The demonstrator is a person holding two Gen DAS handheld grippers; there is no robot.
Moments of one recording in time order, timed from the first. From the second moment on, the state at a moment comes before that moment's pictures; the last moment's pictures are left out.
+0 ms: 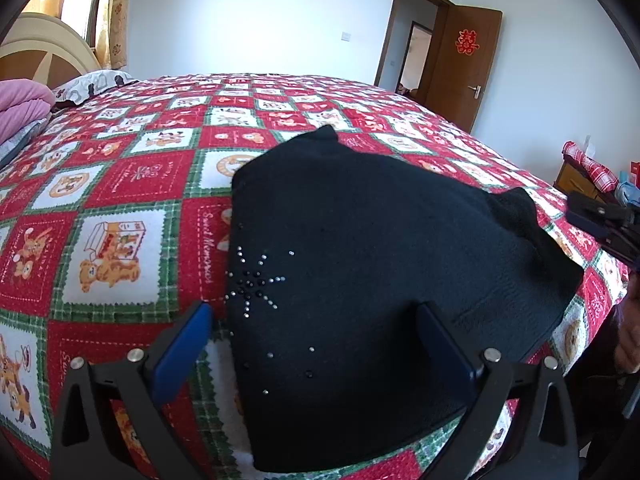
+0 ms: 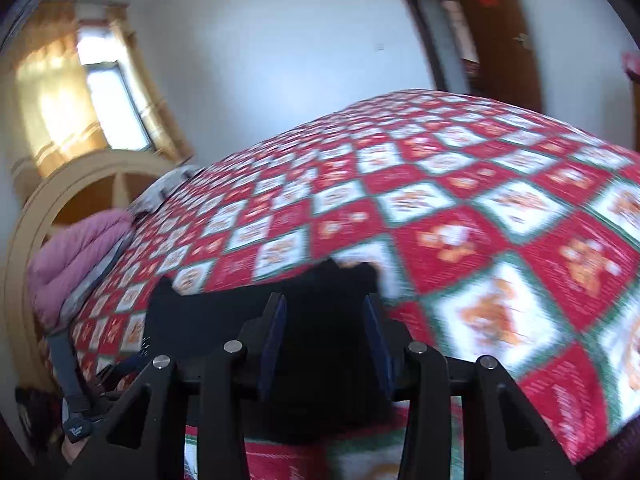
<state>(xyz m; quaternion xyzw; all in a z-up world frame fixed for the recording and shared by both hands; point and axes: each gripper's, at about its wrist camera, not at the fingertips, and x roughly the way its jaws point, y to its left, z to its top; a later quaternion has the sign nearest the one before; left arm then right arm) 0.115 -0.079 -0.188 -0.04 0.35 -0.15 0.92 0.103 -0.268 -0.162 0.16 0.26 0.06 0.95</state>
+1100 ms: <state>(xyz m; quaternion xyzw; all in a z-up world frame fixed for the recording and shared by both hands) 0.095 -0.055 -0.200 -0.04 0.32 -0.16 0.93 0.269 -0.061 -0.175 -0.01 0.49 0.26 0.83</state>
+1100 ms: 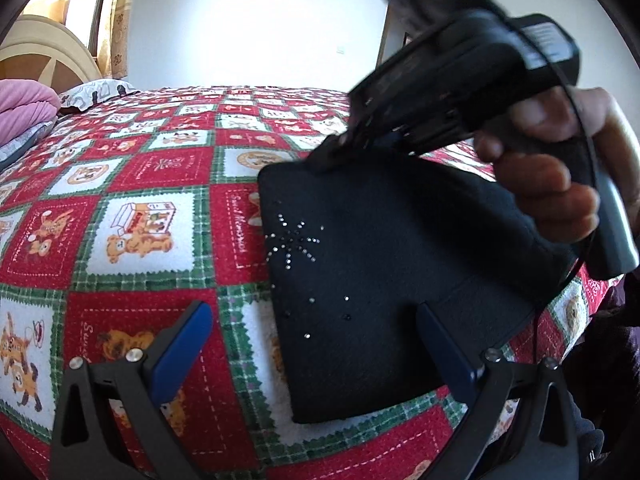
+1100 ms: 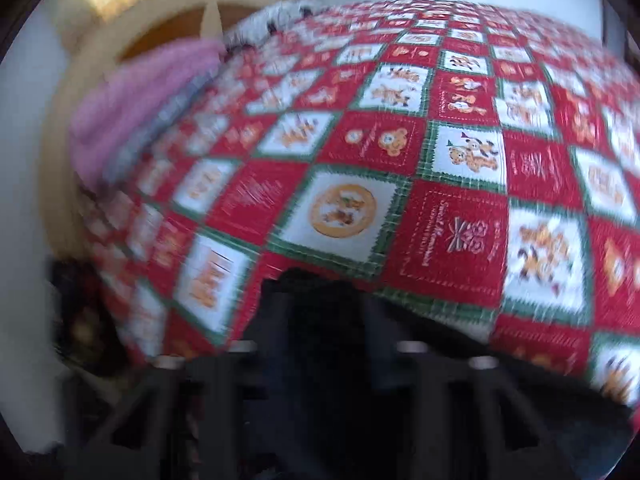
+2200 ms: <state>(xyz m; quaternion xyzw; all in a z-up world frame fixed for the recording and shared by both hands) 0.094 -0.025 -0.197 -0.06 0.32 -0.06 0.94 0.138 -0.270 -0.189 0.14 0.37 0.16 0.90</state>
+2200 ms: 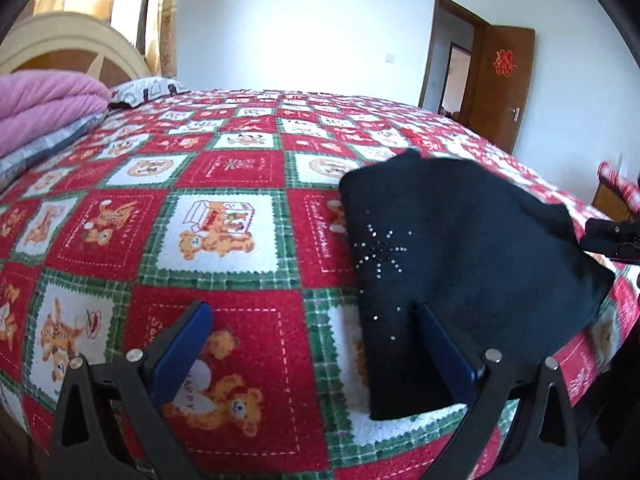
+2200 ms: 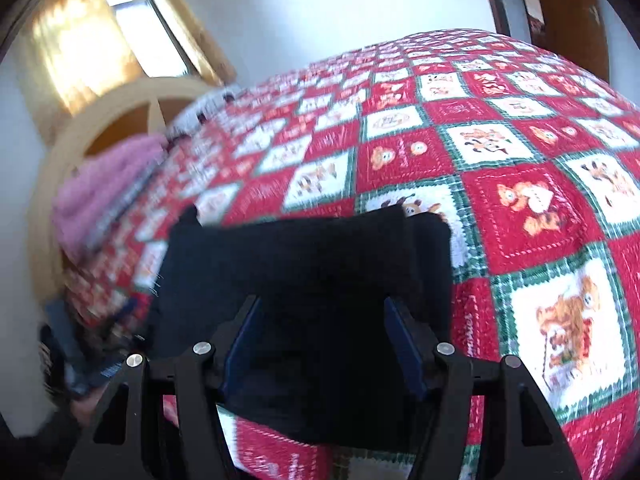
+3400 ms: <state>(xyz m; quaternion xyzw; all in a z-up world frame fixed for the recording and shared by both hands) 0.122 -0.075 -0.175 -0.06 0.33 -0.18 0.92 0.136 -0.296 -0.215 0.19 0.35 0.16 0.90</state>
